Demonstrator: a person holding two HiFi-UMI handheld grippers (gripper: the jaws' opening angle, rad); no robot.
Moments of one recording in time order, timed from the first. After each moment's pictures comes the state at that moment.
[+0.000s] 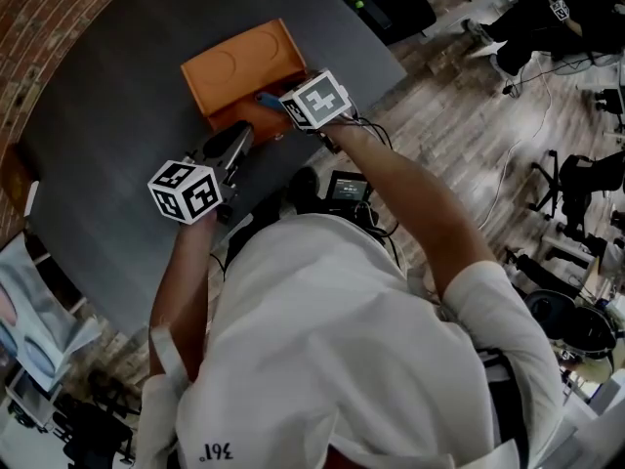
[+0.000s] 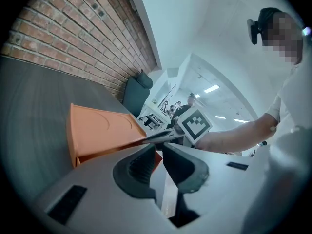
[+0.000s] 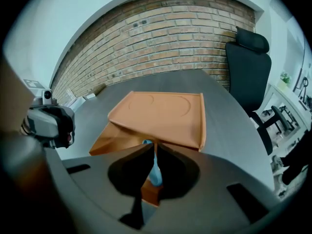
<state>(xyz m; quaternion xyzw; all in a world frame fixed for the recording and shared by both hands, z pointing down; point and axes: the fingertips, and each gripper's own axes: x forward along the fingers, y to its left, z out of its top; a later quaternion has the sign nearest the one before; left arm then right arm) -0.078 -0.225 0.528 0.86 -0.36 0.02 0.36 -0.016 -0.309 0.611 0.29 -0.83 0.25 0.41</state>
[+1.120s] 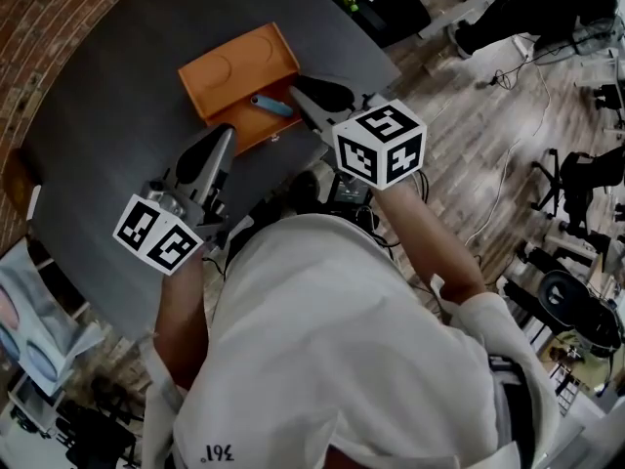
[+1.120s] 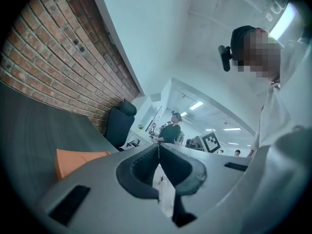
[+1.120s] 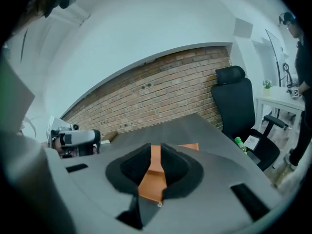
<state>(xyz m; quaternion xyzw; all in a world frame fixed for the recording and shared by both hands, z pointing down) -0.083 -0.202 0.381 0.89 -0.36 -0.10 0.26 0.005 -0.271 0.425 0.34 -0.90 0.22 0.15</state>
